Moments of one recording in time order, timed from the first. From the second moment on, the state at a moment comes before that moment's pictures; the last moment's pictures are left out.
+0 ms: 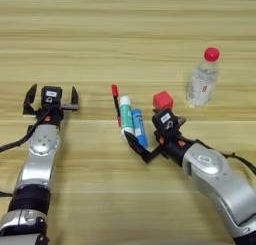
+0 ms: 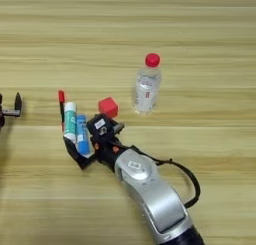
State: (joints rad) left arm -0.23 0.21 0.13 0.47 0.11 -0.17 0.08; right arm -0.01 -0.13 0.44 -0.32 0.09 0.51 0.25
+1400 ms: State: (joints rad) left arm -0.24 0.21 0.13 0.47 0.11 -0.17 0.08; right arm -0.07 -0.06 0.34 0.00 0.04 0.38 0.27
